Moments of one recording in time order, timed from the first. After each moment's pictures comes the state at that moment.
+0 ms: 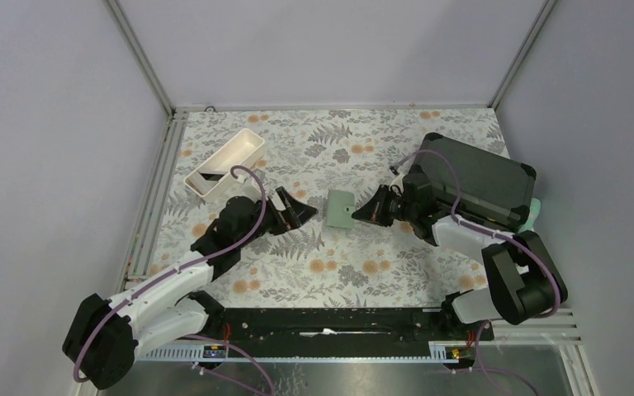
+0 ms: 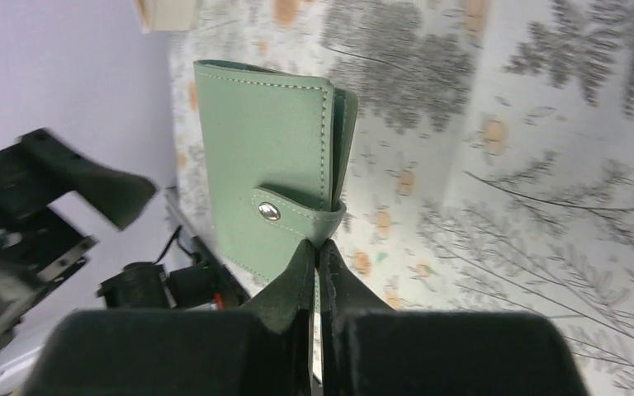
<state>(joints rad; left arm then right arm) -0.63 0.95 0.47 0.17 0.13 -0.90 0.39 1.43 0.58 0.22 -0.52 0.83</state>
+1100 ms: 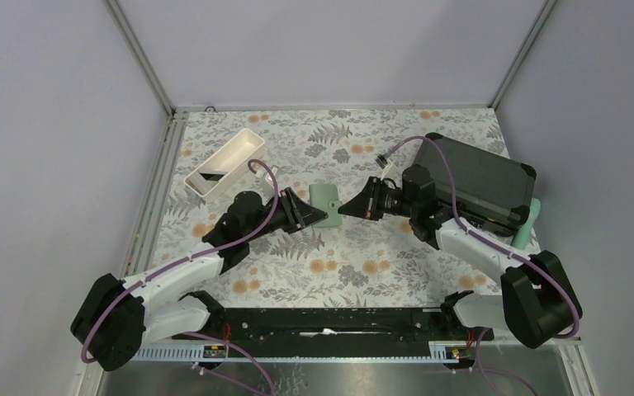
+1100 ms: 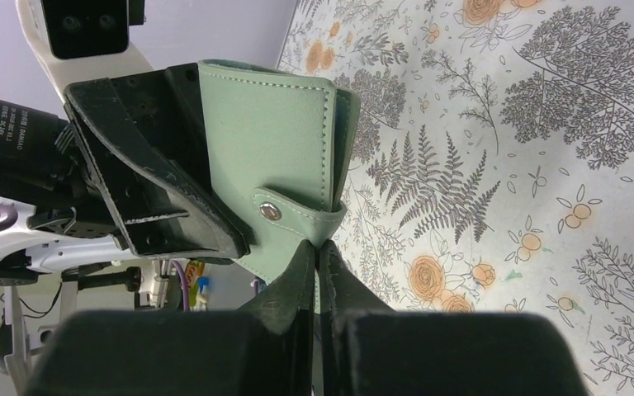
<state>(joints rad) -0.66 1.07 0.50 0.35 0.34 -1.02 0.48 1.27 0.64 0.28 -0.67 0.84</state>
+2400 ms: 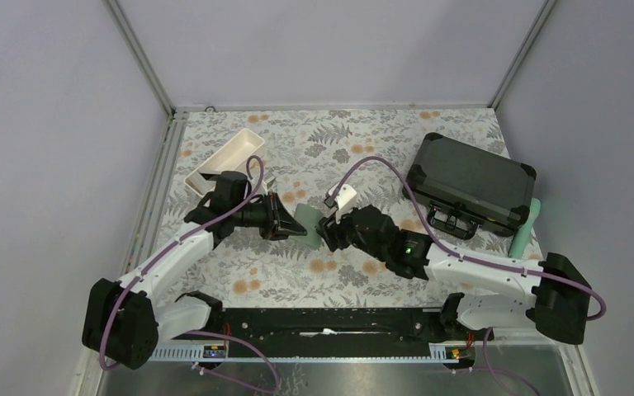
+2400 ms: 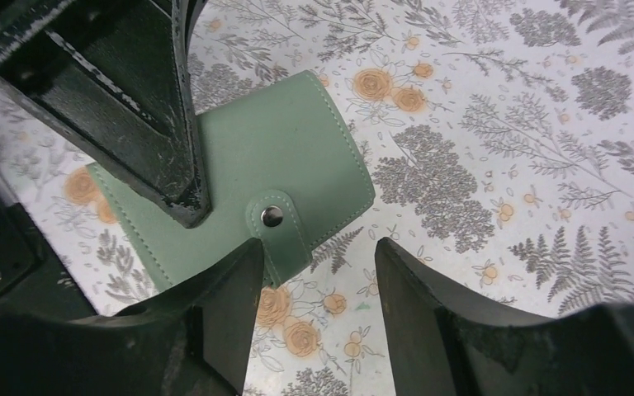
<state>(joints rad) -0.38 1.12 0.69 -0.29 0.86 -0.97 1.06 1.18 0.74 0.06 0.20 0.14</state>
